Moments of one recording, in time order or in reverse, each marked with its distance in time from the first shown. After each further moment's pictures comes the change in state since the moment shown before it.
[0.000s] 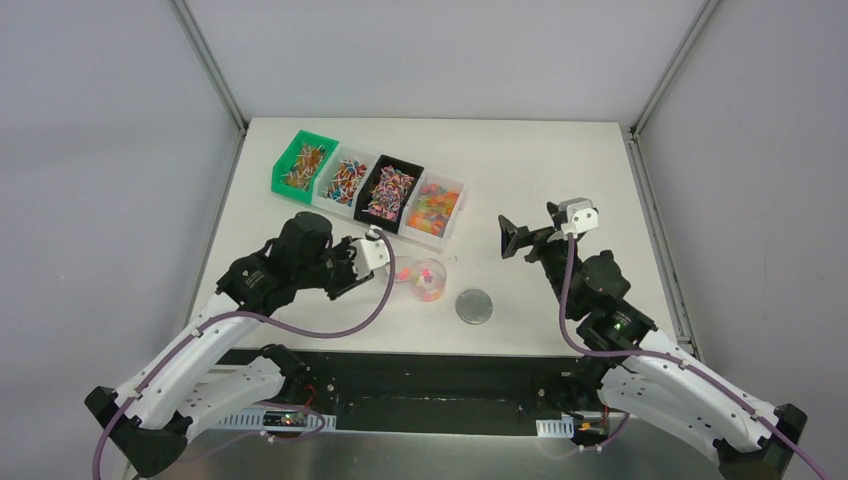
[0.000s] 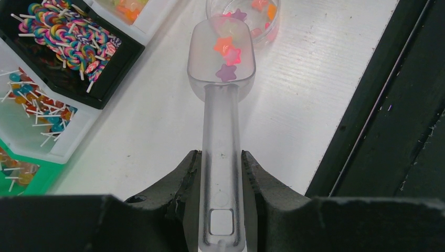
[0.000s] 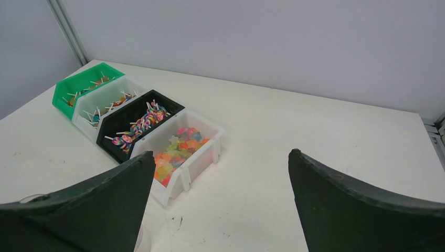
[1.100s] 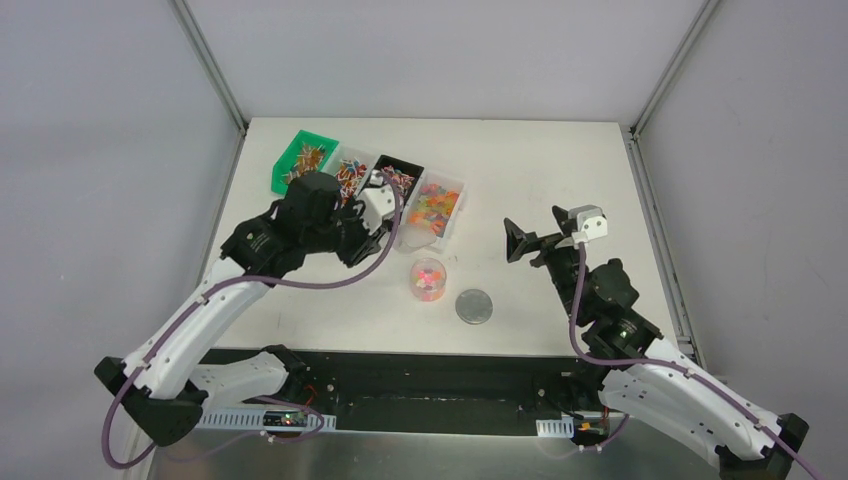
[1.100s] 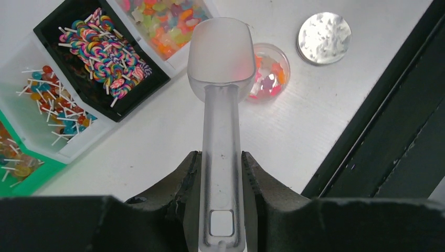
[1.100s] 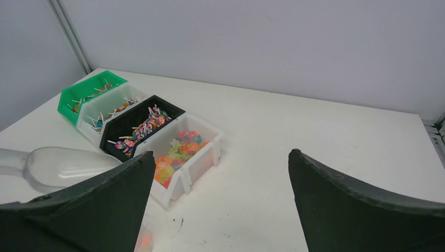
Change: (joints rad) left arm 0.000 0.174 0.266 -0.028 -0.013 -0.195; right arm 0.000 -0.069 -0.041 0.010 -0.002 0.005
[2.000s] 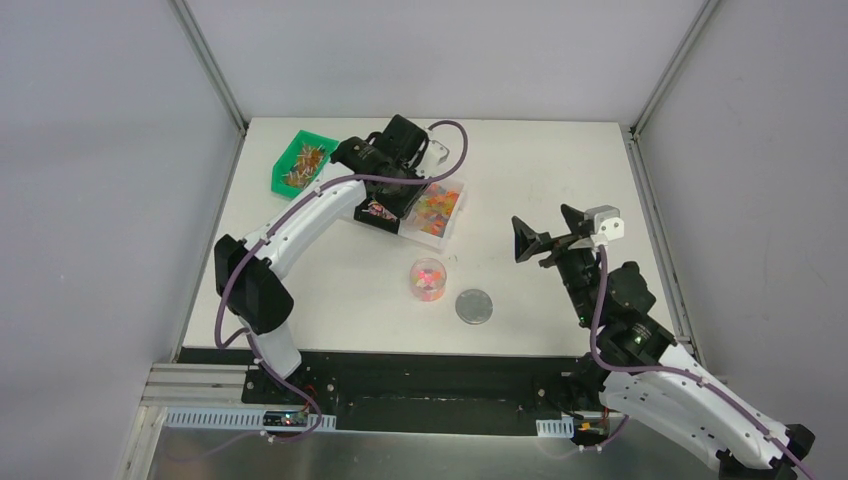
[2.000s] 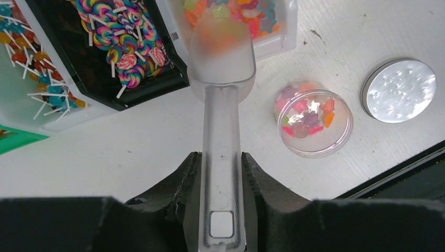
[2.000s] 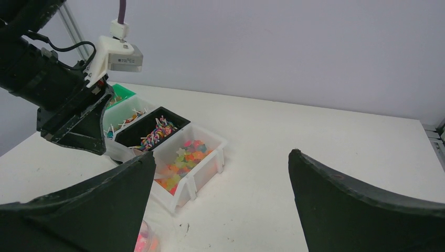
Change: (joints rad) left arm 0.000 0.737 0.568 -0.188 -0.244 -0.254; right arm 0.000 -0.050 0.048 -0.066 -0.009 0.016
